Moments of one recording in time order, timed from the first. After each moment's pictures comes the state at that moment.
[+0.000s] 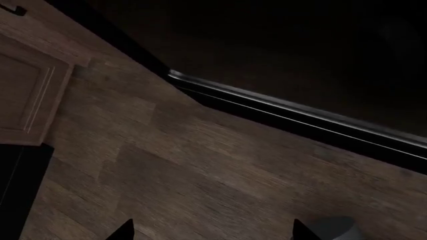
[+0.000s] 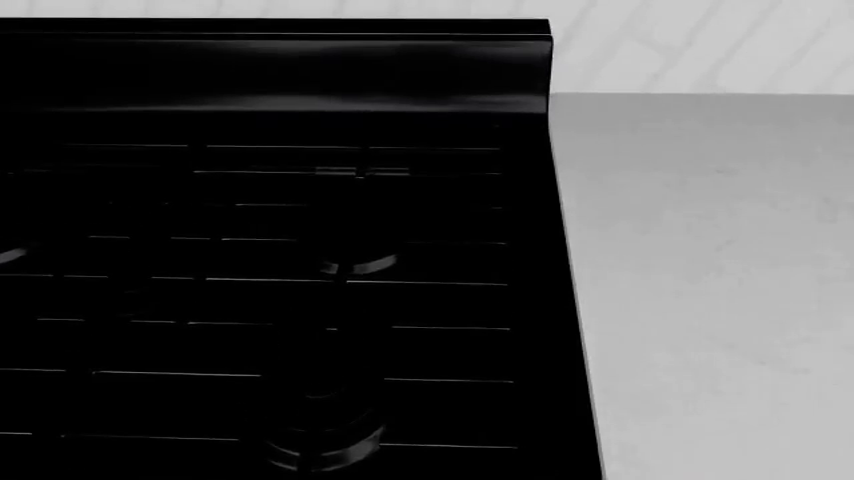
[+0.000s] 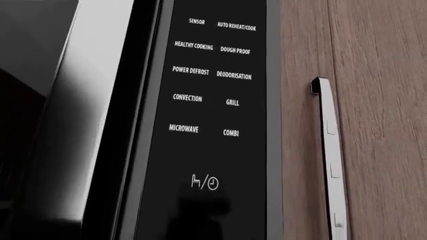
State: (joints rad) left arm -0.07 -0.21 -0.25 -1.31 -0.01 0.13 -0.15; right arm 2.24 0.36 -1.12 0.41 1.29 0.49 0.74
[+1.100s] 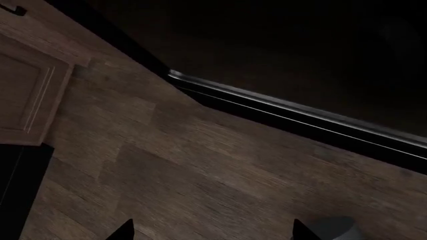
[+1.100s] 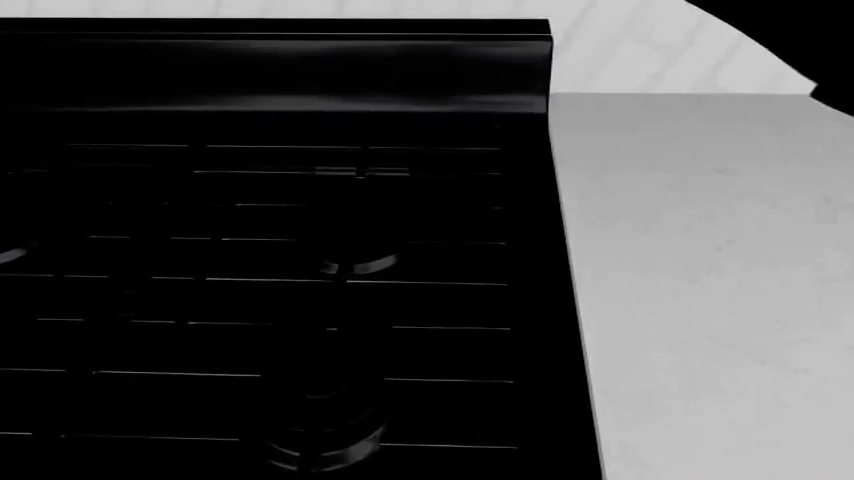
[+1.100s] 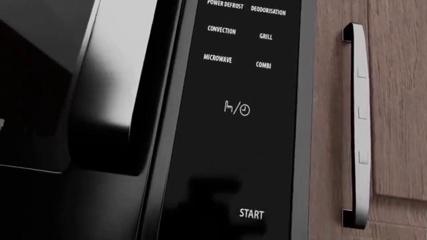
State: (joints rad) left arm -0.07 -0.21 -0.25 -1.31 -0.01 0.13 -0.15; right arm 2.11 0.44 -1.09 0.14 1.36 0.56 0.88
